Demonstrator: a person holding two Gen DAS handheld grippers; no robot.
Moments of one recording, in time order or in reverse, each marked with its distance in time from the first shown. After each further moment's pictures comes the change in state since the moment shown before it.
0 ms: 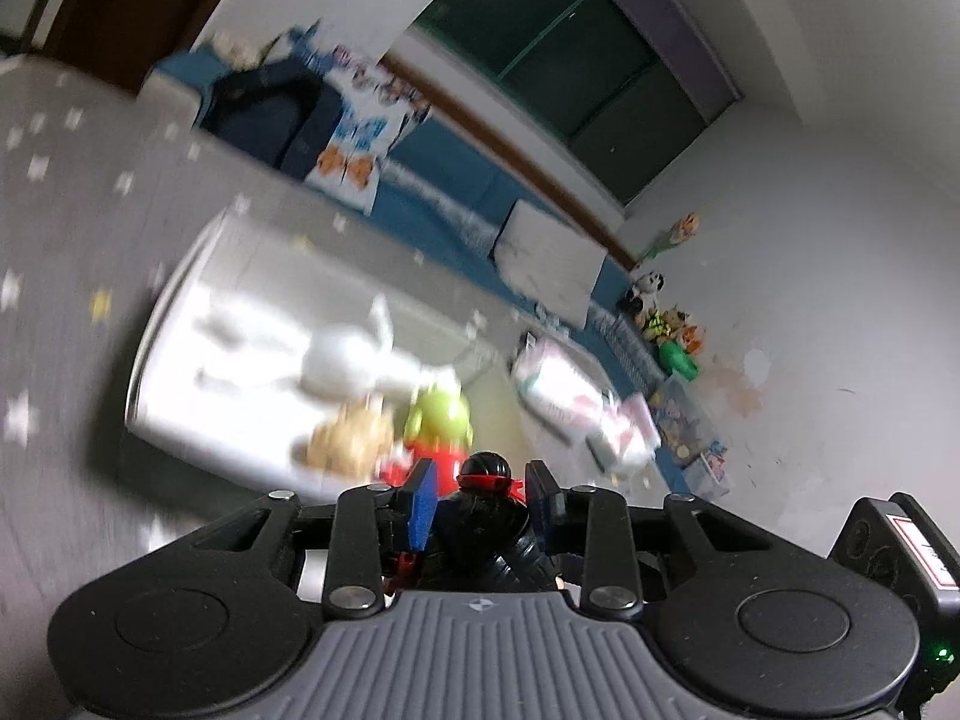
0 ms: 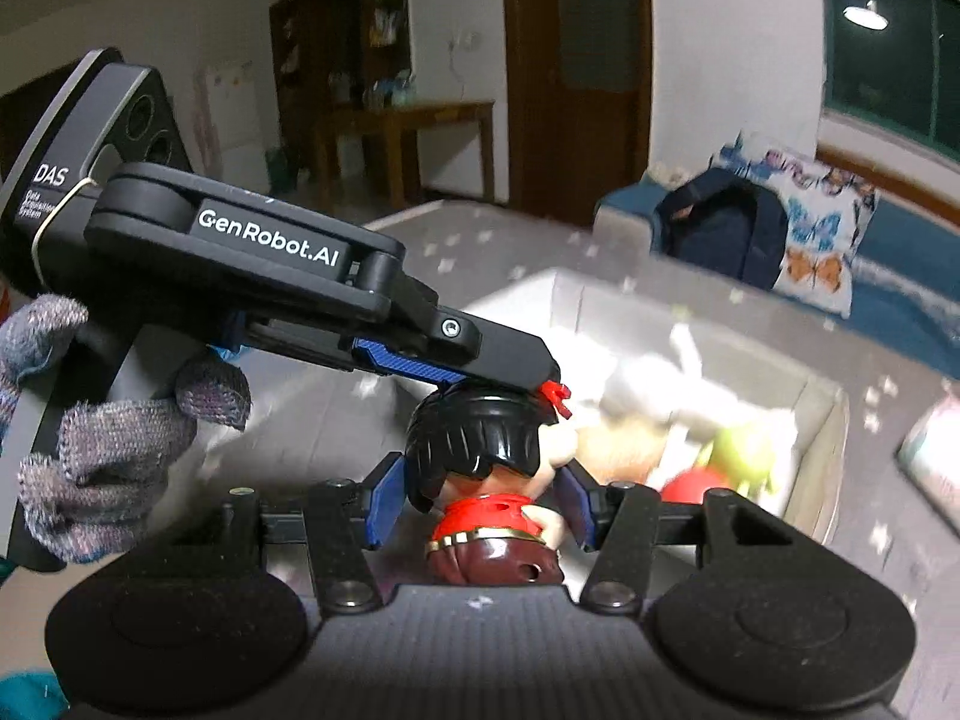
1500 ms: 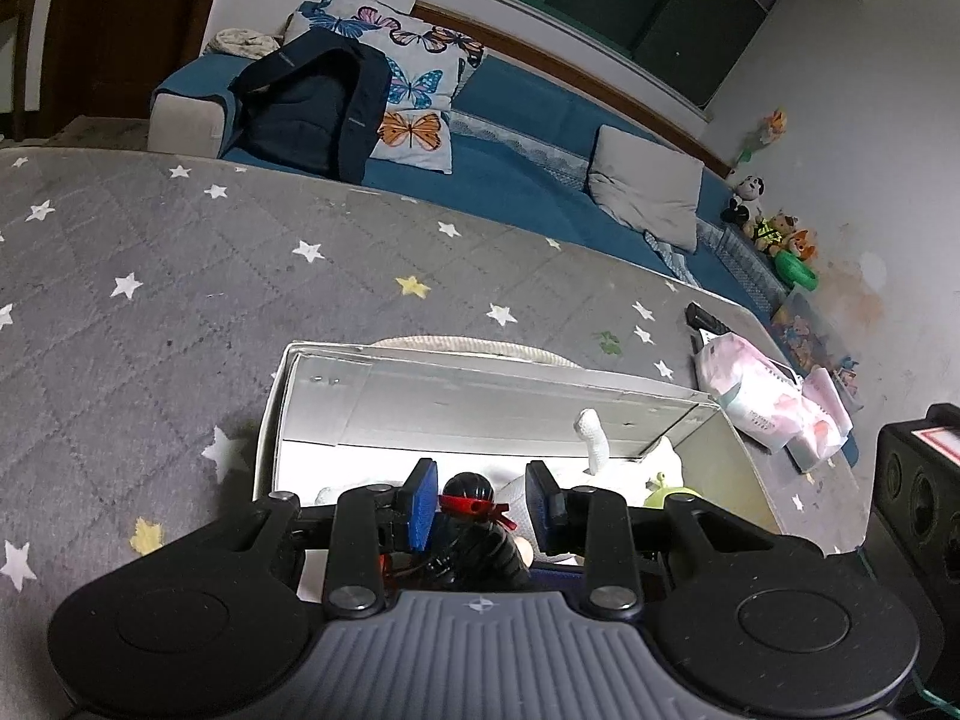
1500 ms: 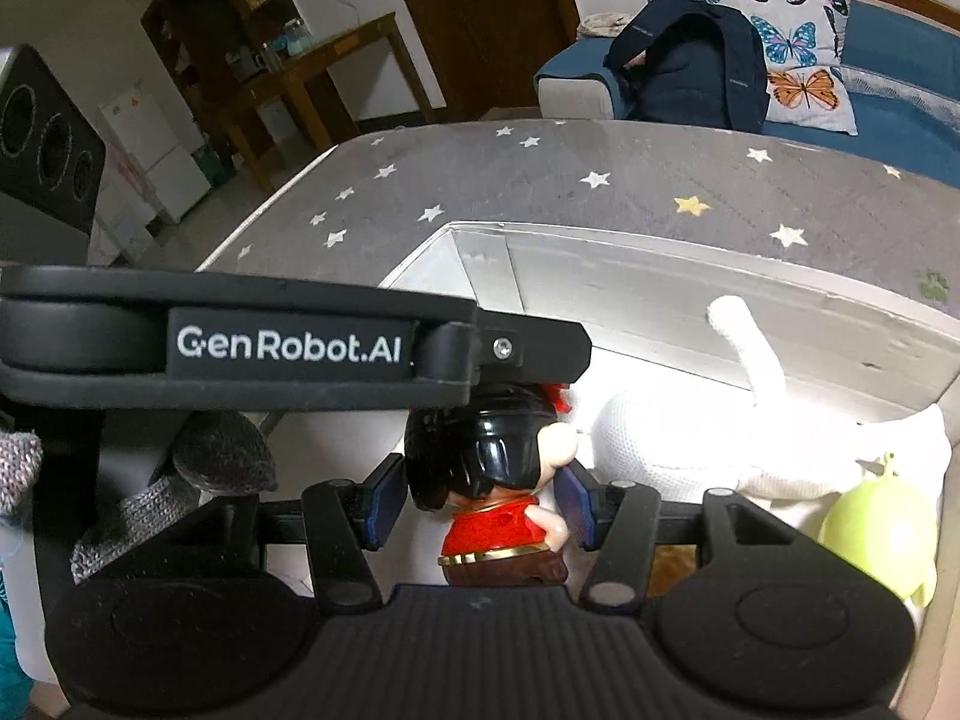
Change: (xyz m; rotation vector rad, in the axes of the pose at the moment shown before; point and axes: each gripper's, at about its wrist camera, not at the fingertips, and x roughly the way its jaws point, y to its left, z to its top) left arm 0.119 0.074 0.081 0.155 0.179 0.228; right arm 0.174 -0.078 0.049 0.318 0.233 0.051
